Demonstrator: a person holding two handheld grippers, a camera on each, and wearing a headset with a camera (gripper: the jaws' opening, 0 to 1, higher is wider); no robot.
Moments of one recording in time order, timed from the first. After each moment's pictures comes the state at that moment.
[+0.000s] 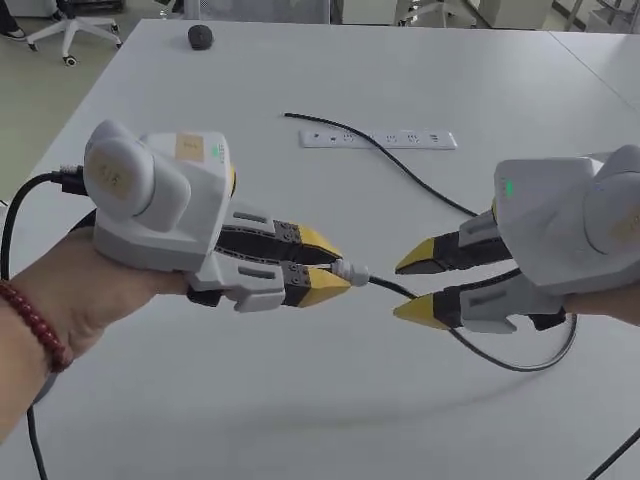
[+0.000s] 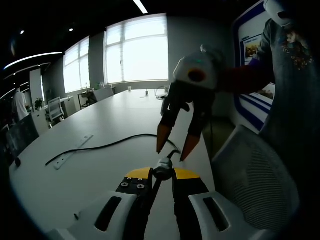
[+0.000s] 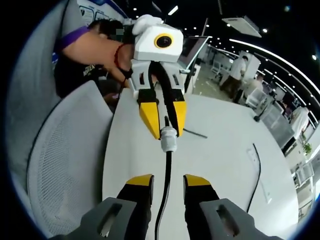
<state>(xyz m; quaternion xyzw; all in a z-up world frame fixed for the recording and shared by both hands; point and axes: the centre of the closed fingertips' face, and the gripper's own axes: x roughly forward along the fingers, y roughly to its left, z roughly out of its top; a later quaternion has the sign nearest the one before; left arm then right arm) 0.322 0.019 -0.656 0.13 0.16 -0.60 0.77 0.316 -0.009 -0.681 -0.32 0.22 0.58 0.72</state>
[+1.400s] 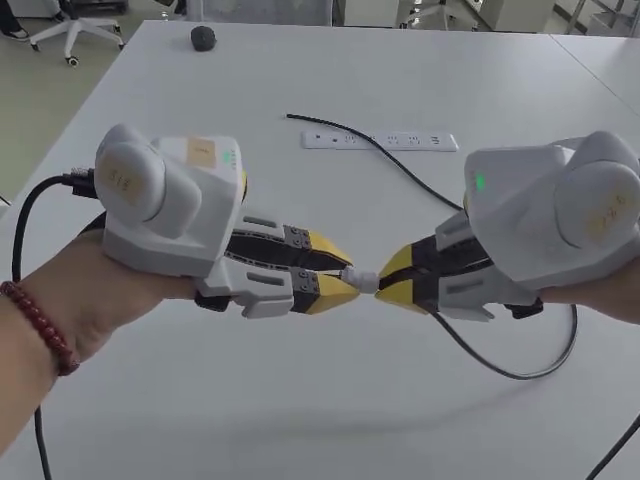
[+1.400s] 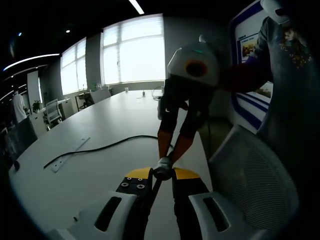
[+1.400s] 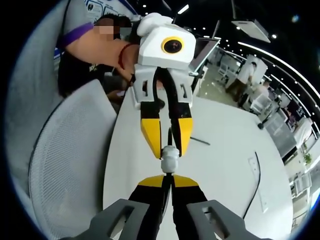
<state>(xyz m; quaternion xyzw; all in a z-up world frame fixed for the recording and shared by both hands) 0.314 0.013 -0.656 0.13 0.15 -0.61 0.76 0.309 0.007 -0.676 -0.34 0.21 0.59 0.70</state>
